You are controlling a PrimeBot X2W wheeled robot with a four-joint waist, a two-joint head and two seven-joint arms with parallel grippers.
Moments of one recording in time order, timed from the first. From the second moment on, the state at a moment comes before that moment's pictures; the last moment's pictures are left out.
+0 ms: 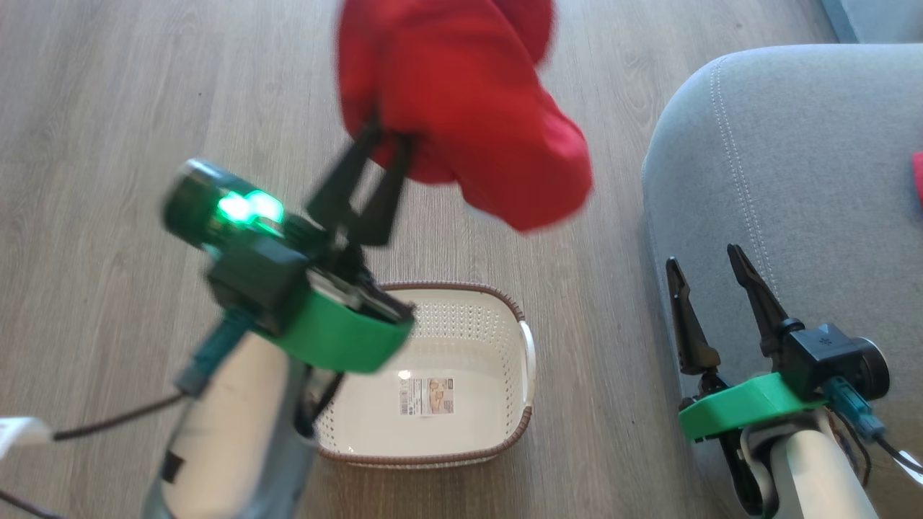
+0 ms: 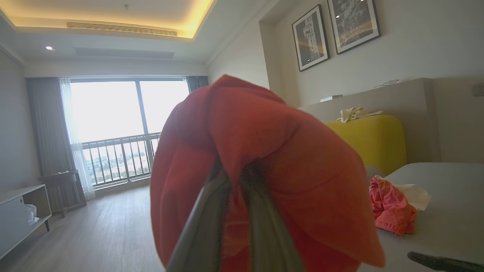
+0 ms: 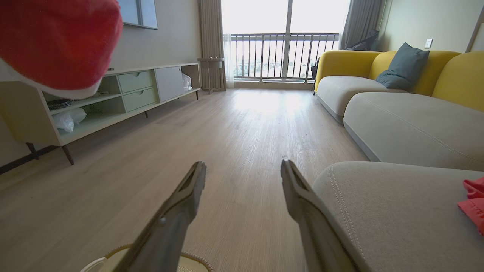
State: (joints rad) left arm -0.41 0.06 -0.34 -0.14 -0.14 -0.08 -0.26; right arm -0.07 -0.04 0.04 0.10 0.07 0.13 -0.26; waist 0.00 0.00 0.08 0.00
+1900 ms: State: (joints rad) left arm -0.33 0.06 -0.39 -0.05 -0.09 -0.11 -0.26; right arm -0.07 -0.24 0.44 -0.17 0.22 0.13 -0.26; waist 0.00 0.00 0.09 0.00
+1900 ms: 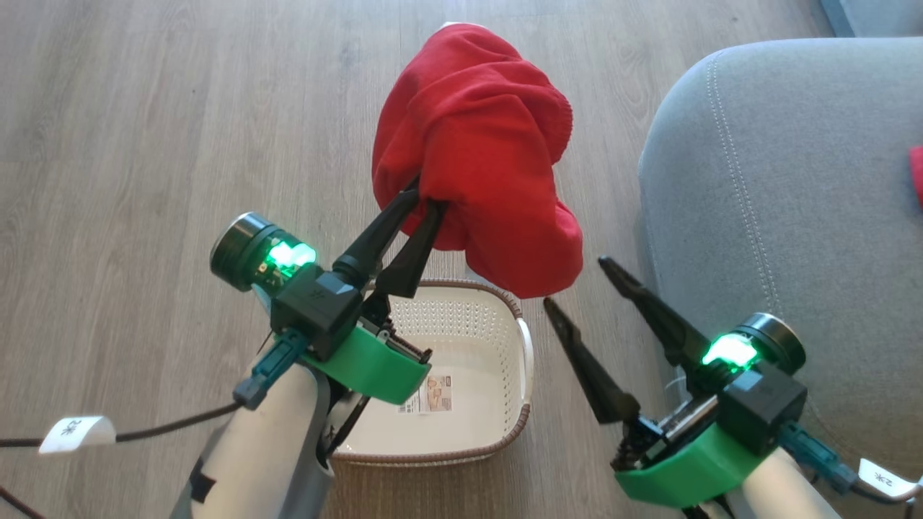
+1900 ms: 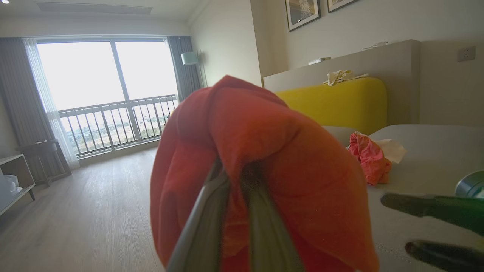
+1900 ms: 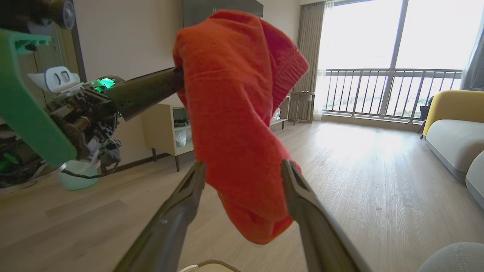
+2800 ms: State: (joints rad) left arm -0.35 0.05 -0.62 0.00 -0.07 -0.12 -0.26; right arm -0.16 -0.13 0.40 -0.02 0.17 0.13 -0.26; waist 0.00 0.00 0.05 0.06
